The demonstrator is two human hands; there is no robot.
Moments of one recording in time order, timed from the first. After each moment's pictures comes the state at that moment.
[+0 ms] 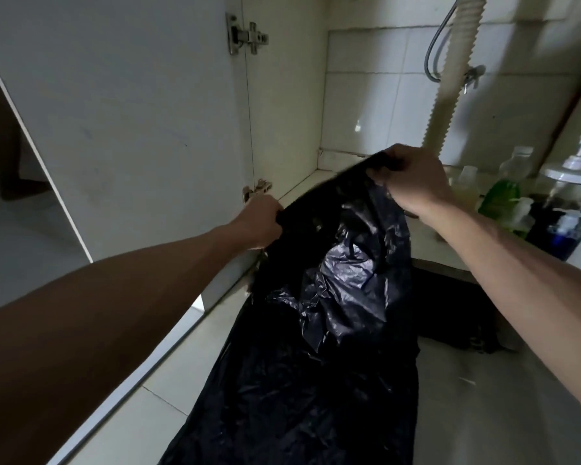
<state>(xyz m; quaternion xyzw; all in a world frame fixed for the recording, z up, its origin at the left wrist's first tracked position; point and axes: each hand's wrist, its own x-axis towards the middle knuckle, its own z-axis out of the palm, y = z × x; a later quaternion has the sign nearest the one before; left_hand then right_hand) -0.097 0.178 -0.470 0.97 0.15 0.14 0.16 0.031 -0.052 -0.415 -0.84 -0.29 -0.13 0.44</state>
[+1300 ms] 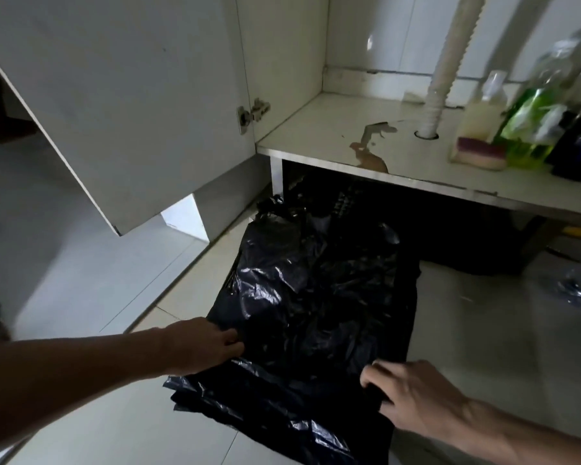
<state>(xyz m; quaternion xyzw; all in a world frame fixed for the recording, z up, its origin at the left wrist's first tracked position) -0.302 0.156 -0.667 0.92 -0.25 -0.15 -0.25 -0.156 -0.200 -0.703 -0.82 -0.57 0.07 0.06</state>
